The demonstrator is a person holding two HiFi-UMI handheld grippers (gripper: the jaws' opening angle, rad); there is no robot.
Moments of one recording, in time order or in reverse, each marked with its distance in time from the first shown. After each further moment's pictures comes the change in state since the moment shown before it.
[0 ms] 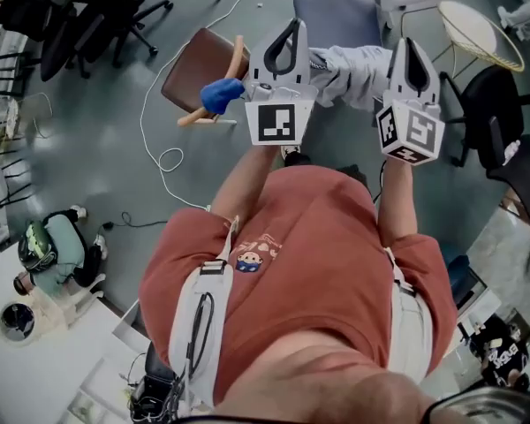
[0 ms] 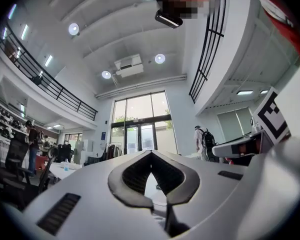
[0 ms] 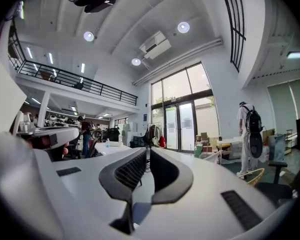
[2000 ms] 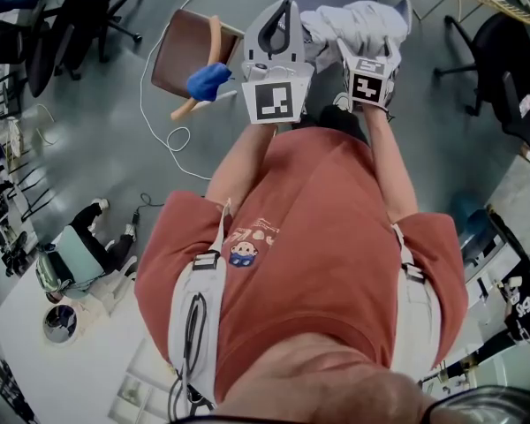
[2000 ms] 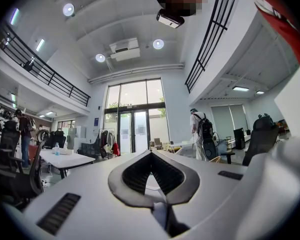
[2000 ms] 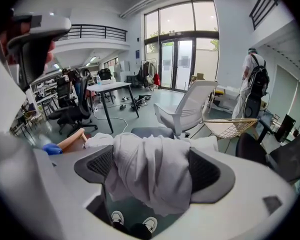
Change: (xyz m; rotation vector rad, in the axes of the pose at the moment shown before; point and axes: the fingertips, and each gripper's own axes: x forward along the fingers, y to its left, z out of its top) left arm 0.057 -0.040 -0.101 0.001 0.155 -0.099; right arm 0.017 -0.023 -0.294 0.031 0.767 -0.081
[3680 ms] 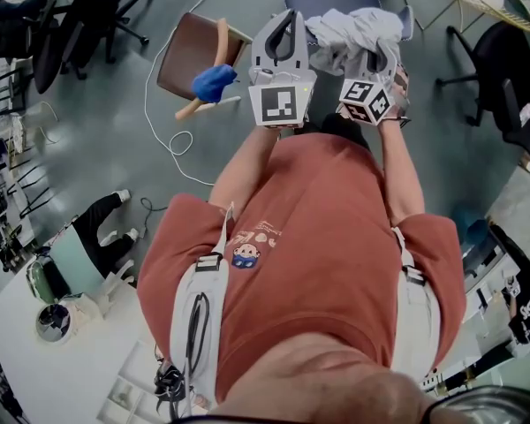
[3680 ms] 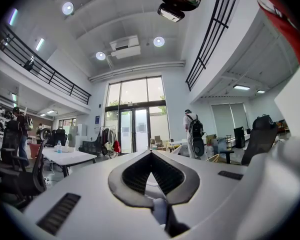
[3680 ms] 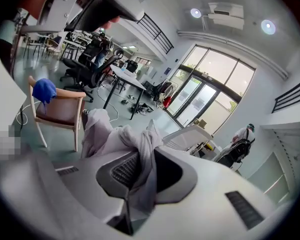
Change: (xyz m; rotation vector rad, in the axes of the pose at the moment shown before) left arm -0.025 -0.001 -0.005 -0.023 0.014 0.011; right arm -0.033 -0.002 0.011 -0.626 -0.190 -0.210
